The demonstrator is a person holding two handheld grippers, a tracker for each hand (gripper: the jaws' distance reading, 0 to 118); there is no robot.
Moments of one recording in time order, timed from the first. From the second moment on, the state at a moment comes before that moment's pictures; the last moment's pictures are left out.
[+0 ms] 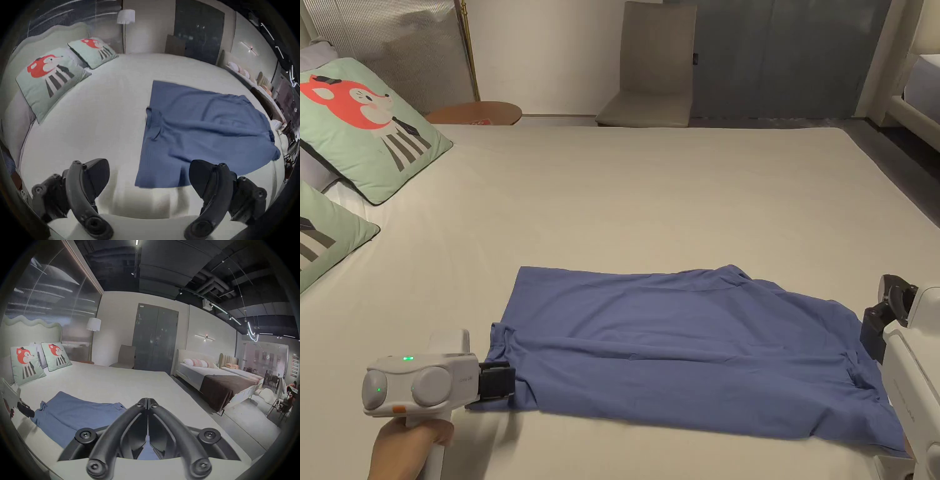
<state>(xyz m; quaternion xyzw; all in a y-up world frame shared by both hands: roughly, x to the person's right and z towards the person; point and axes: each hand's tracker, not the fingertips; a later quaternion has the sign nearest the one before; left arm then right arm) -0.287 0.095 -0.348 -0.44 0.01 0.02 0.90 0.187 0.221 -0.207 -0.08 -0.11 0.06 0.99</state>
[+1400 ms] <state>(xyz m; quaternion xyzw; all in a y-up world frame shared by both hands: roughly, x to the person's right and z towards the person) -0.274 0.120 -0.321 -0.40 -0.03 -0.01 0.92 0.275 0.098 -0.213 -0.34 -0.11 -0.08 0.93</state>
